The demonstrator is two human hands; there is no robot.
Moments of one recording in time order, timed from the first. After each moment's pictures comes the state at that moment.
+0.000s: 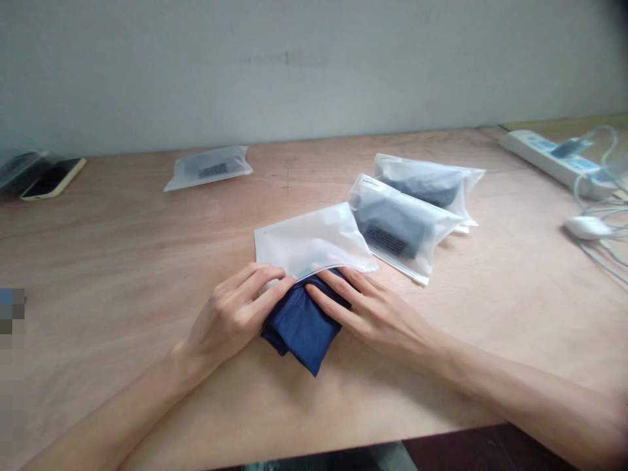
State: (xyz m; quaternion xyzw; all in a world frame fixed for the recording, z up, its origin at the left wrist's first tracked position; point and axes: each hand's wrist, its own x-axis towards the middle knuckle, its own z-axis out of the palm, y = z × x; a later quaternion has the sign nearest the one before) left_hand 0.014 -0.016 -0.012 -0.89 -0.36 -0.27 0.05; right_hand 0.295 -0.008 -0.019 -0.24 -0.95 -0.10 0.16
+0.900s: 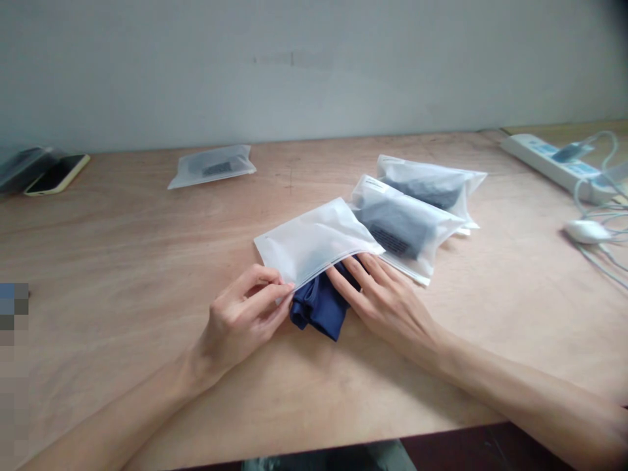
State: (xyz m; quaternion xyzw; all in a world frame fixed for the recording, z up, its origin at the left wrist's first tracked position) left_hand 0.033 -0.029 -0.014 -0.82 -0.40 -0.41 -0.02; right_hand 0.293 -0.006 -0.013 -0.33 -0.92 -0.17 0.12
